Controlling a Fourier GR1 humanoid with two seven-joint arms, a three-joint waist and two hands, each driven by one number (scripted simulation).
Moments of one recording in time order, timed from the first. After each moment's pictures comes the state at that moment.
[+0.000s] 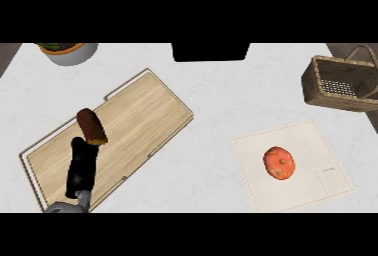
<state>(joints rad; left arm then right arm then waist) -0.04 0.25 -0.23 -1.38 0.07 0.46 0.20 -0.41 -0.57 0.00 -1.68 -0.33 -0.17 -0.22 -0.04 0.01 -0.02</state>
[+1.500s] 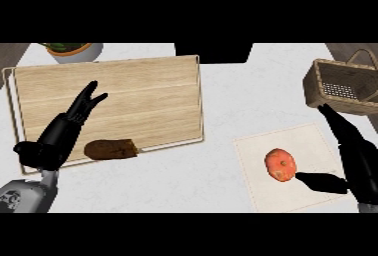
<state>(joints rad) -0.17 0.44 -0.19 -1.55 0.17 0.05 -0.03 0.01 -0.66 0.32 -1.79 0.53 -0.33 0.41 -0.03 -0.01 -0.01</state>
